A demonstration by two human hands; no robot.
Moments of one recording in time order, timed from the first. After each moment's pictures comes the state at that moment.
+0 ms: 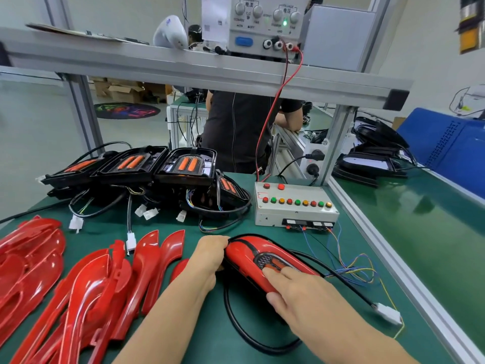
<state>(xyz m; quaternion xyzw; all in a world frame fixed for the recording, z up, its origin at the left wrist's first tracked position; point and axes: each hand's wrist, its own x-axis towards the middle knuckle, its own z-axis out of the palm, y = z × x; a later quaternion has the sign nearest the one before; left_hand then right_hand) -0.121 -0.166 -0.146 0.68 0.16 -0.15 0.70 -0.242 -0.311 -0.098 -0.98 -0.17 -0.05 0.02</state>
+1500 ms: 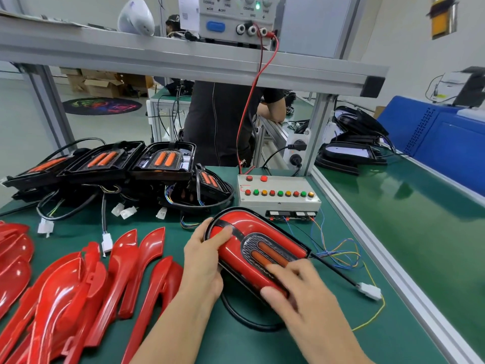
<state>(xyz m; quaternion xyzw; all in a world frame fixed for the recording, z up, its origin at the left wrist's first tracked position) -0.147 -0.192 -0.140 0.44 0.15 -0.06 0.88 -0.265 -0.331 -0.133 -0.95 -0.01 -0.11 0.30</state>
